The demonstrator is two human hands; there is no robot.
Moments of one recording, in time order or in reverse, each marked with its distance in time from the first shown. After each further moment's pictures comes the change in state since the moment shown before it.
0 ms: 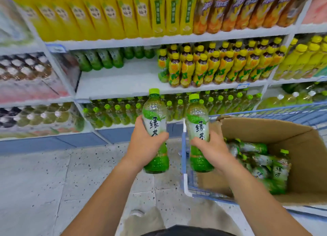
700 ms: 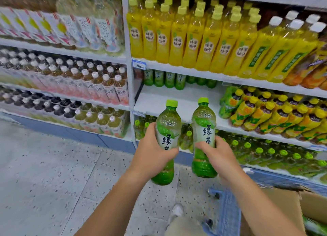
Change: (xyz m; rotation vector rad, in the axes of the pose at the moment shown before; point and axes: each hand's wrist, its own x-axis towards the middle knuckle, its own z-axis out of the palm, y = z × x) left_hand 0.070 -0.015 -0.209 0.064 0.227 0.107; right_hand 0.058 -0.157 0.199 -0.072 -0.135 -0.208
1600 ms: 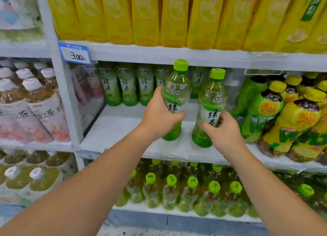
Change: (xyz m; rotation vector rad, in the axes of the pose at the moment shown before) left_hand 0.370 -0.123 0.135 -0.006 0.018 0.460; right_hand 0.364 0.095 0.040 0.017 0.330 -0.433
